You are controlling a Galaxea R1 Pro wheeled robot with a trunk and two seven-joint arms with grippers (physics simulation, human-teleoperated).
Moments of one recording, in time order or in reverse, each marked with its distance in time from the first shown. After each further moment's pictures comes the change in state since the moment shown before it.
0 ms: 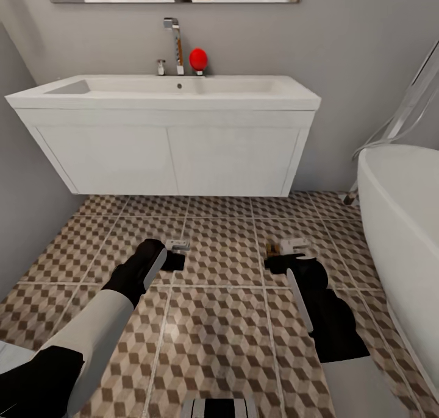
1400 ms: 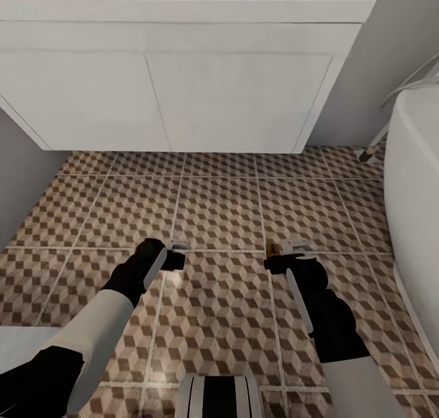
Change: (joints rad) left arm 0.000 0.000 0.000 -0.005 0.000 -0.001 0.000; right arm 0.000 -0.002 0.003 0.000 -0.001 0.000 0.000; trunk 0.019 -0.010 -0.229
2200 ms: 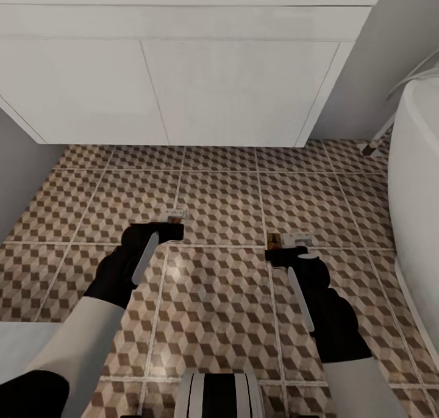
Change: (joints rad) left arm 0.059 0.024 -0.002 -0.418 0.000 -0.039 -0.005; right arm 0.000 0.001 -0.002 -0.041 0.023 -0.072 0.003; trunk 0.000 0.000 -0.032
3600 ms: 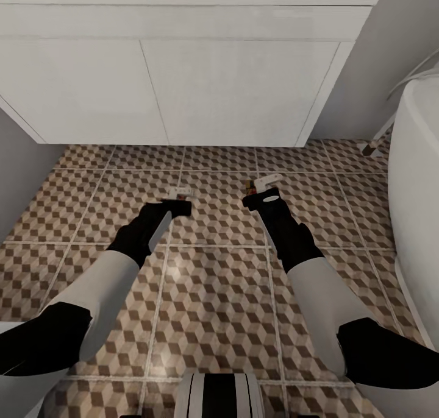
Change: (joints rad) left arm -0.276 -0.051 -0.030 0.452 -0.014 -0.335 0.003; right arm -0.497 0.100 0.055 0.562 0.176 -0.297 0.015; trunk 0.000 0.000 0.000
